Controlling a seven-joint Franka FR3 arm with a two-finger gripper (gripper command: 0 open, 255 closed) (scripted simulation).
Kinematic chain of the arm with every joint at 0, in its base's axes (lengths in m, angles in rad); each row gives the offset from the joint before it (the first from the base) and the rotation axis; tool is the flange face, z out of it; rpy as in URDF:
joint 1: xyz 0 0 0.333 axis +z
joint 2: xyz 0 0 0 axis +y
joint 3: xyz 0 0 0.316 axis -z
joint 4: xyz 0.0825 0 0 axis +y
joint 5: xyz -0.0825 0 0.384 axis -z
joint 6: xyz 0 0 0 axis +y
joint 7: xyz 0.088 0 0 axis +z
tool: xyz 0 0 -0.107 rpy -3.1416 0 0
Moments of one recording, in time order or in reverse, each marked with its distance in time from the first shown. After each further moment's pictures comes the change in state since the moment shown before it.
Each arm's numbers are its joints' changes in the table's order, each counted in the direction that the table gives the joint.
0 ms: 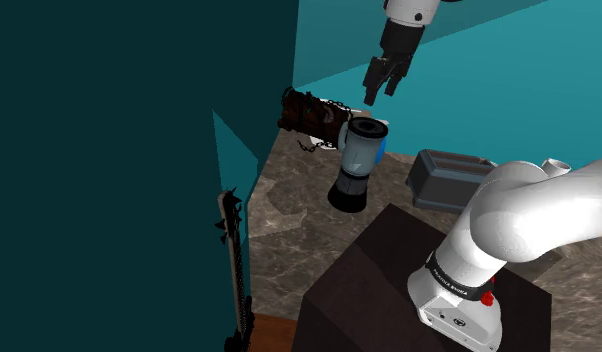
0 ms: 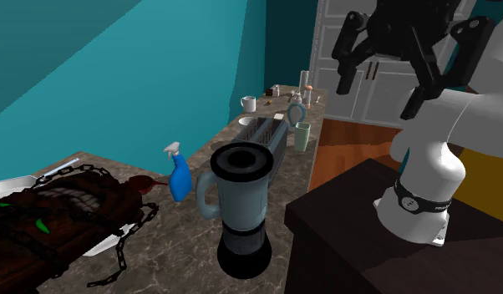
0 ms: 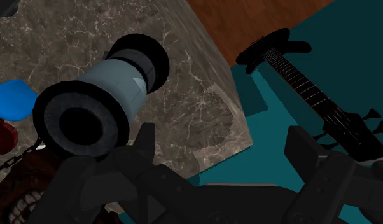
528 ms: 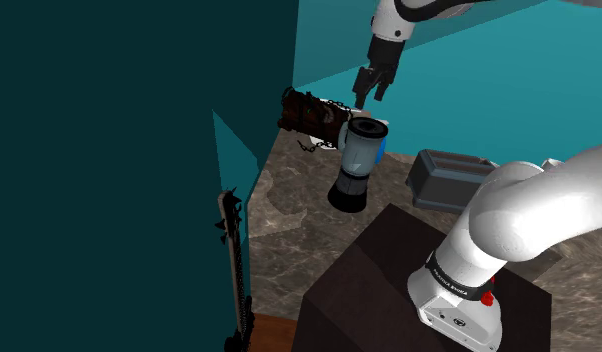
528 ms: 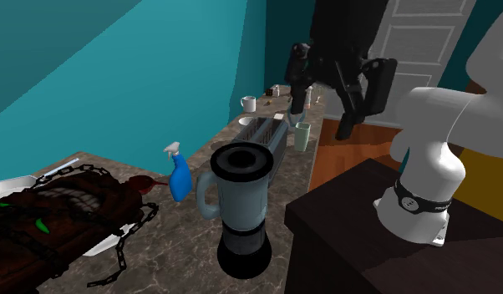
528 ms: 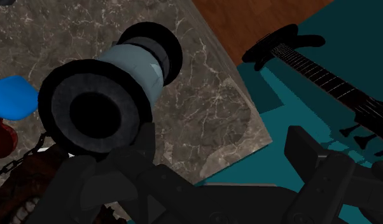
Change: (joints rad) arm -0.023 0.174 0.095 -0.028 0.029 -0.132 0.069
